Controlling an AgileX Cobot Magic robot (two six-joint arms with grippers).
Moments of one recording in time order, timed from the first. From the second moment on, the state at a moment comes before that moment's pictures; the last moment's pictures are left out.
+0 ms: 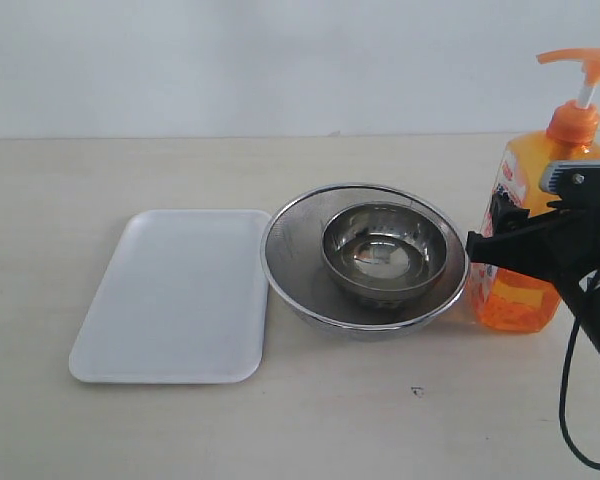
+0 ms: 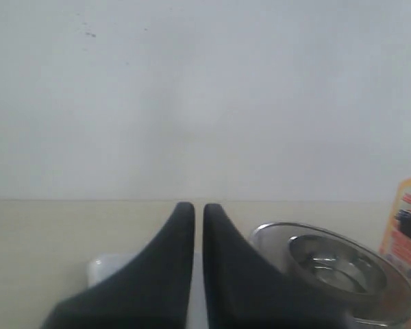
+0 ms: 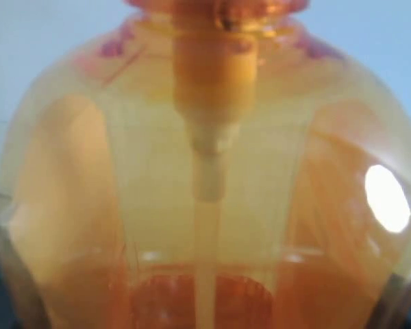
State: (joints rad) left arm -0.19 0.00 0.00 -1.74 0.13 1.56; right arm 0.43 1.75 -0.36 0.46 -1.14 -0.12
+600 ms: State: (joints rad) left arm -0.12 0.00 0.00 -1.72 0.03 1.60; right arm 0.43 1.75 -0.36 0.46 -1.14 -0.12
